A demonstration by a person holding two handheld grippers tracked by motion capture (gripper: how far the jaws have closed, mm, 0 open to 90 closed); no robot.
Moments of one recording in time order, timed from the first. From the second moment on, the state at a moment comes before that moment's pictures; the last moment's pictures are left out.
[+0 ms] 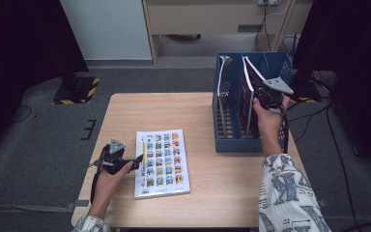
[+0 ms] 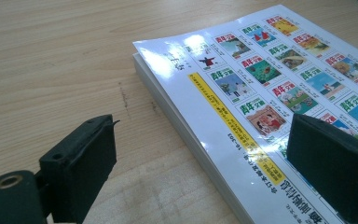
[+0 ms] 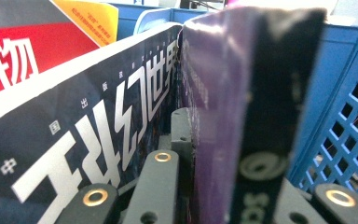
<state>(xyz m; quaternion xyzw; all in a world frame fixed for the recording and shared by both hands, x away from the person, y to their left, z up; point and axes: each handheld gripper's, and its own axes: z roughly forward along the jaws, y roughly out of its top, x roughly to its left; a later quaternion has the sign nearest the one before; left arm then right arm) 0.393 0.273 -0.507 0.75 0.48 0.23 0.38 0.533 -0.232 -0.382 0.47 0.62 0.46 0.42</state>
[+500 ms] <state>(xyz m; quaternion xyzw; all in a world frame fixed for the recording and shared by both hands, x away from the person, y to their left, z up) 0.393 0.272 -0.507 0.75 0.48 0.23 0.38 0.532 -0.236 -0.382 0.45 0.63 0.47 0.42</state>
